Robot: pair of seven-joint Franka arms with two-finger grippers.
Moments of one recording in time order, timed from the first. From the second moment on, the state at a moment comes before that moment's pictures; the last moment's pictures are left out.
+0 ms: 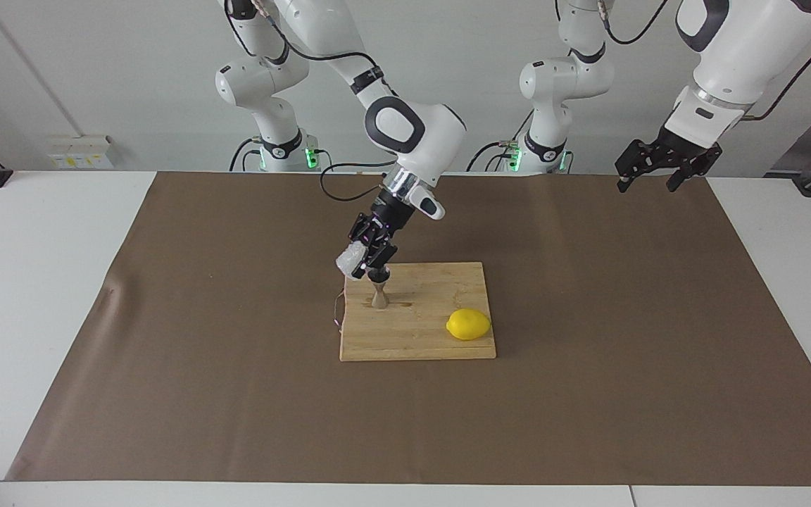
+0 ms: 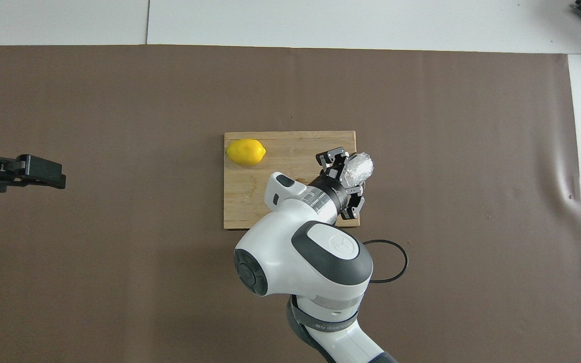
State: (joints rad) left arm 0.07 -0.08 -0.15 -1.67 -0.06 1.56 -0.07; right arm 0.65 0.24 0.05 -1.86 -0.96 1.94 -0.67
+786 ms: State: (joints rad) left arm 0.07 -0.08 -0.15 -1.67 -0.06 1.56 -0.07; right arm 0.58 0.17 0.05 -1.78 -0.65 1.95 -0.65
